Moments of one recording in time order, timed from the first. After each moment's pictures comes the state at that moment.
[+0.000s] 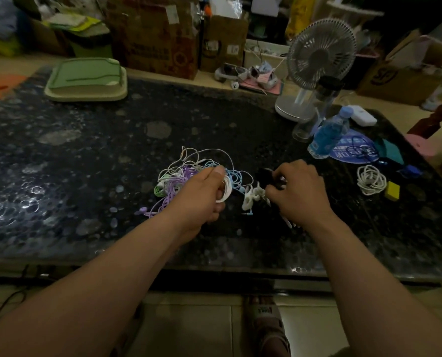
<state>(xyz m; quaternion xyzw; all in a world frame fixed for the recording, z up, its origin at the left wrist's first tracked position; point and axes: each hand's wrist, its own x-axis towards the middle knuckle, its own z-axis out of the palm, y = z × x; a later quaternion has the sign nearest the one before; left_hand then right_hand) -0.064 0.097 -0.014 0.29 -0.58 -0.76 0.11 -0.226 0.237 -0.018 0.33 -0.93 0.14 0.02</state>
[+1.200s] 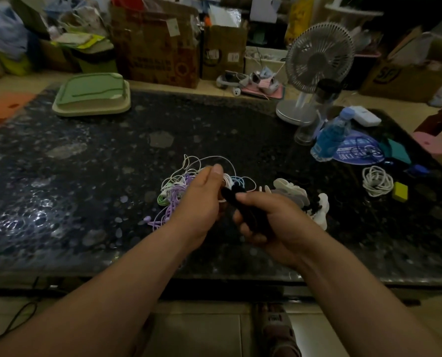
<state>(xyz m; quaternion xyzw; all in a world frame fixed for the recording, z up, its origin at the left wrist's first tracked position) -0.068 0.102 -0.012 0.28 -0.58 -0.74 0.19 -0.139 0.231 0.020 0.10 -0.61 0.62 -0.48</state>
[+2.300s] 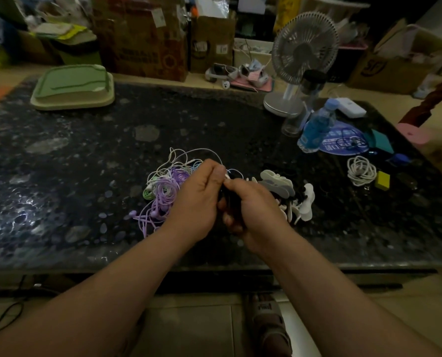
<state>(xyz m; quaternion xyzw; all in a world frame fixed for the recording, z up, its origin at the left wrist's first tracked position) -0.067 0.116 -0.024 0.18 -0.73 -0.63 0.22 -0.127 0.220 0.015 0.11 -0.66 0.64 -0.39</state>
